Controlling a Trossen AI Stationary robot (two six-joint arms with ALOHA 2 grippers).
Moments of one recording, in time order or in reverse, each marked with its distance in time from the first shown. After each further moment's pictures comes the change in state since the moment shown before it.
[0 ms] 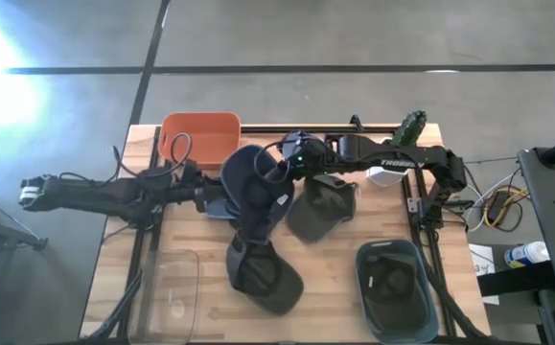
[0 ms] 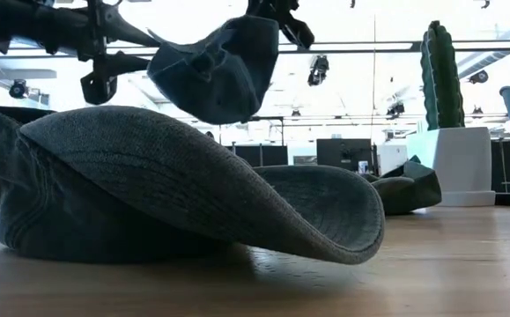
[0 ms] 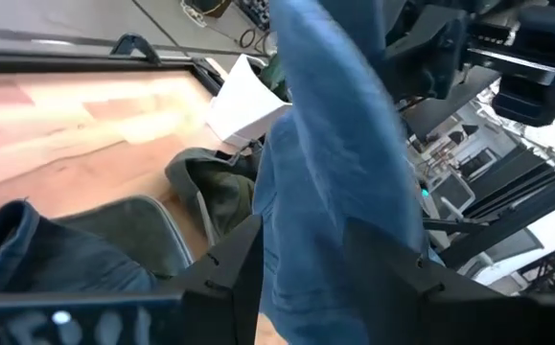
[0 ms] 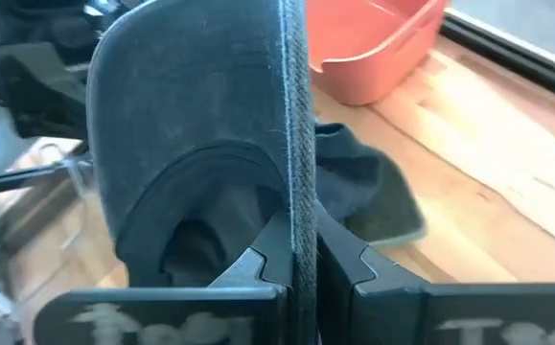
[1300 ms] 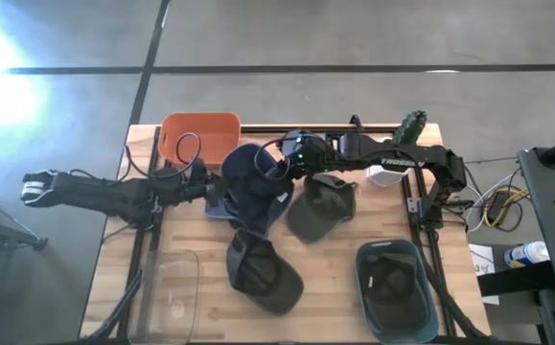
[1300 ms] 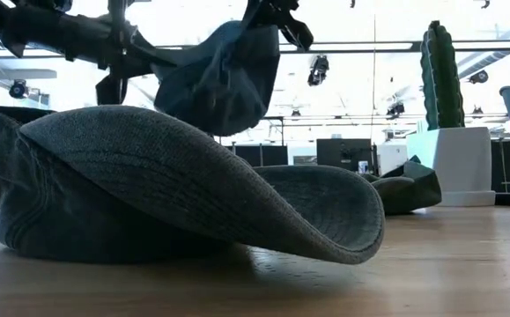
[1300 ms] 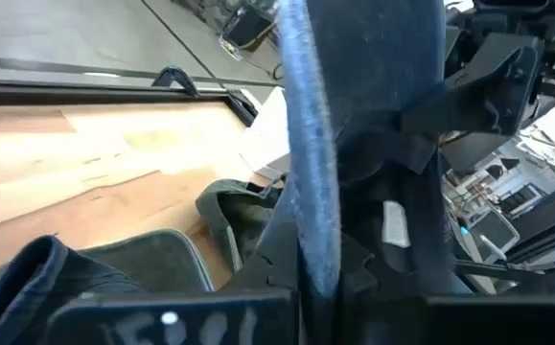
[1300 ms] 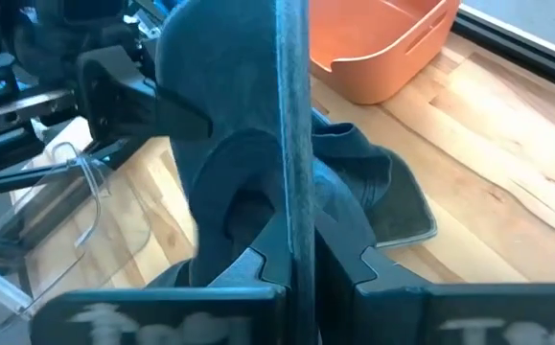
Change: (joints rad) left arm 0.001 0.156 0.003 0.157 -0.135 0.004; right arm -0.004 0.006 -0.001 0.021 -0.065 0.000
